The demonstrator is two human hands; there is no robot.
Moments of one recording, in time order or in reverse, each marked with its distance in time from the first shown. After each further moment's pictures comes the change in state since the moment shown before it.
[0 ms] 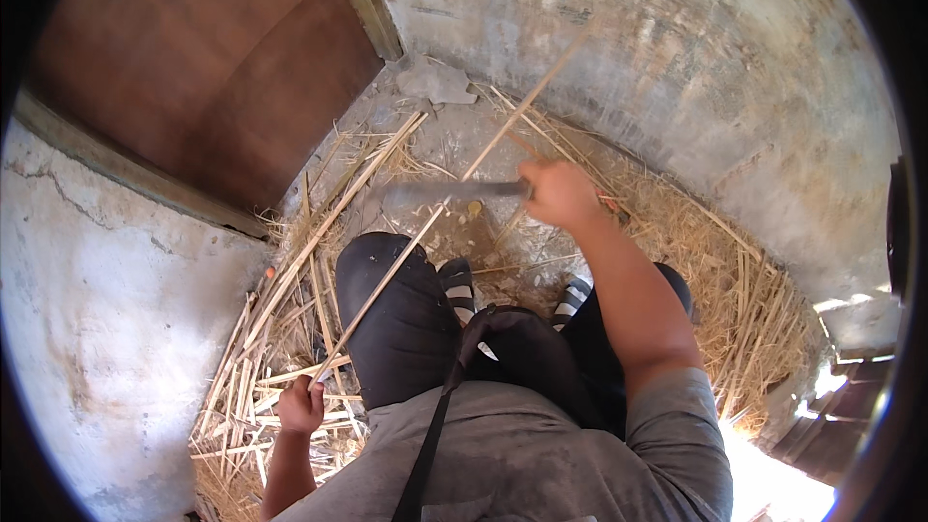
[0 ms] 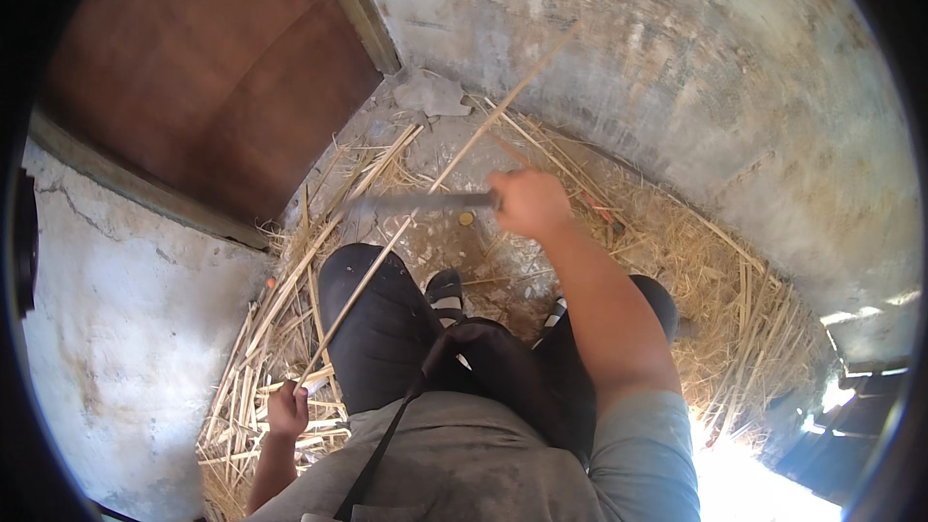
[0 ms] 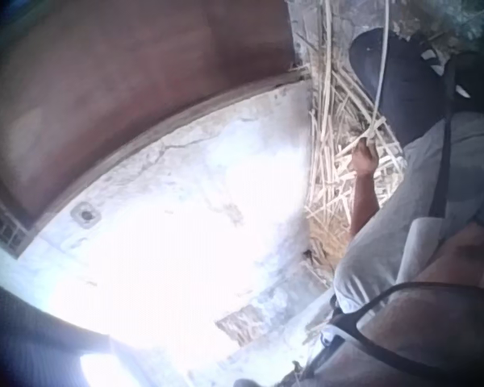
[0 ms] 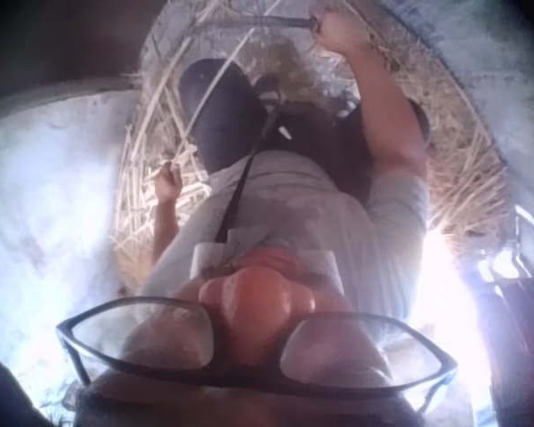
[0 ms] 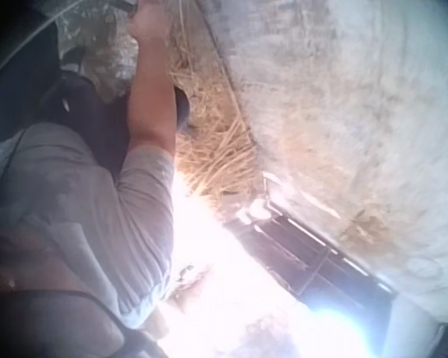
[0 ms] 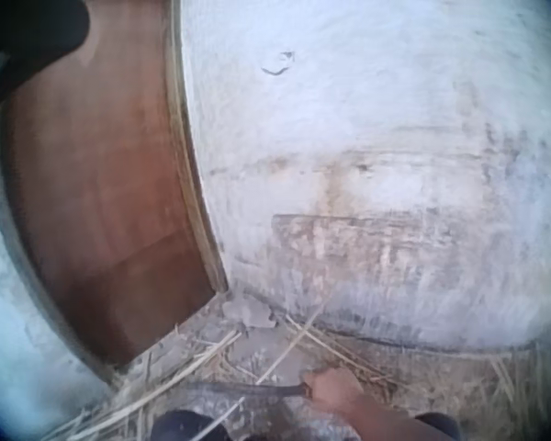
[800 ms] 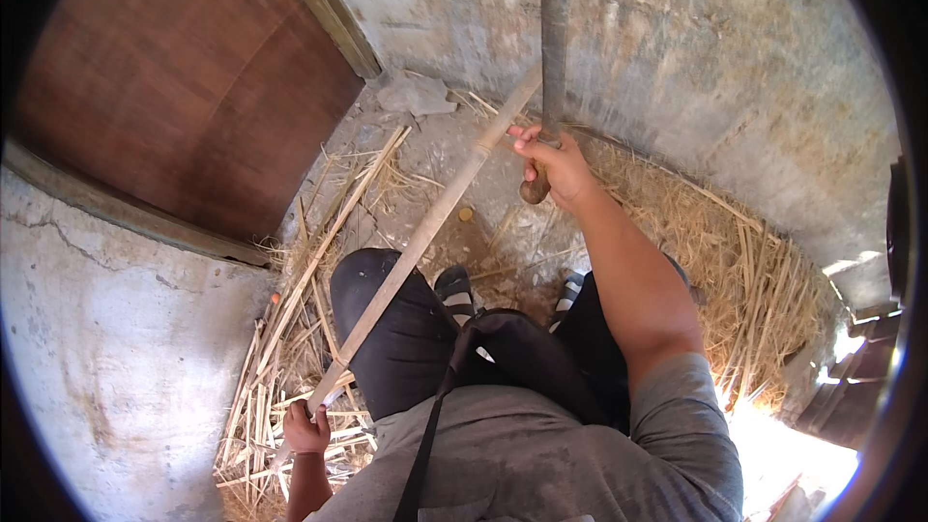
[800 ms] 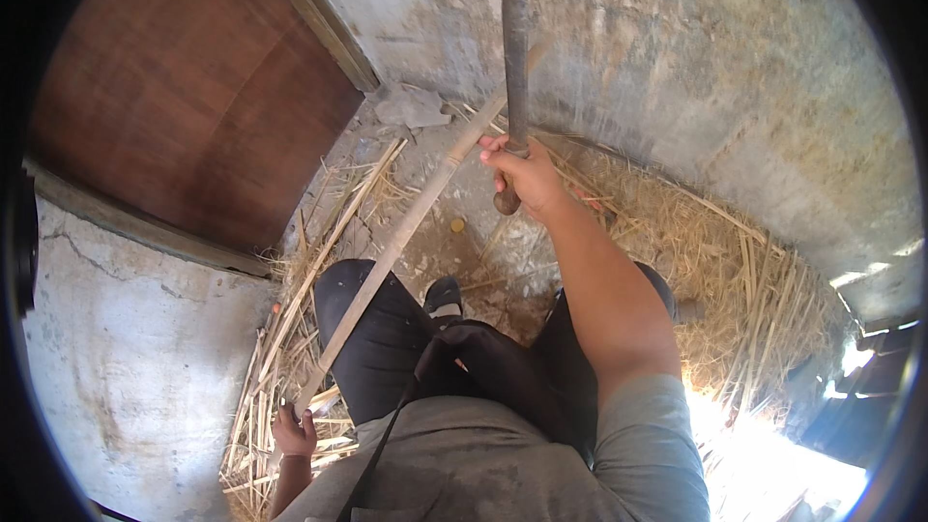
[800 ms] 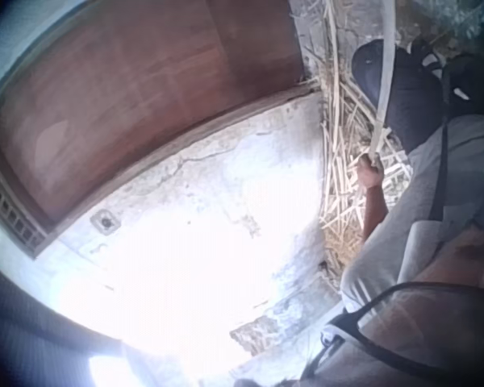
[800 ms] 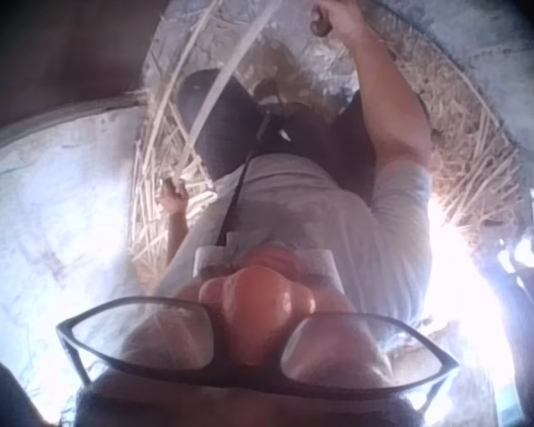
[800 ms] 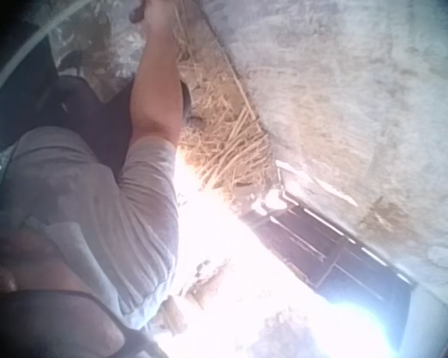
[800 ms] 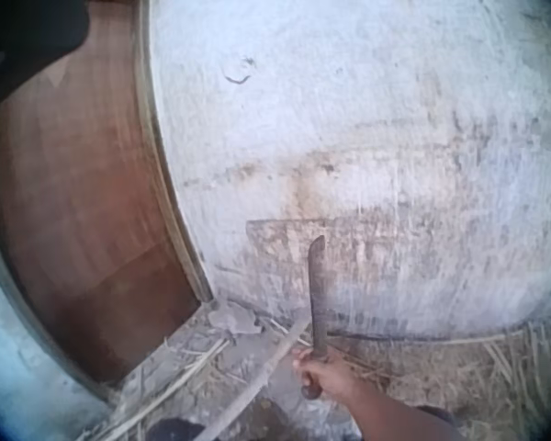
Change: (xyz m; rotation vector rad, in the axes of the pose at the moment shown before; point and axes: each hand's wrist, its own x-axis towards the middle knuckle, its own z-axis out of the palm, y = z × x) left_hand -0.018 -0.026 0.018 0.145 0.289 0.076; right_hand 0.007 0.030 -0.008 1.675 0.240 0.279
